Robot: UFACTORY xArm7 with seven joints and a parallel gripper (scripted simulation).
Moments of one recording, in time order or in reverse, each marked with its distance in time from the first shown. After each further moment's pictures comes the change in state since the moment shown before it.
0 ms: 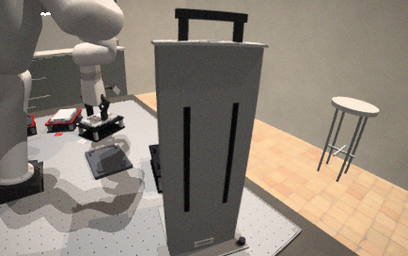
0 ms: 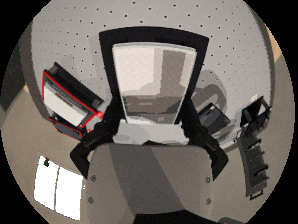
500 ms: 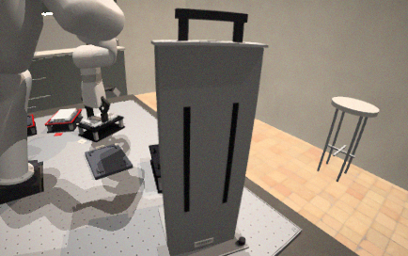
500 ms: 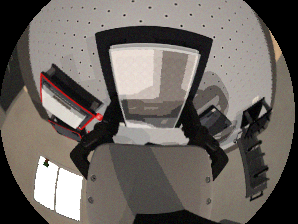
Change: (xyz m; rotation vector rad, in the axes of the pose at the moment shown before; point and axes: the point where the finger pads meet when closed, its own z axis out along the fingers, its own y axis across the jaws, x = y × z) arm 0.000 0.000 0.008 0.000 0.000 0.000
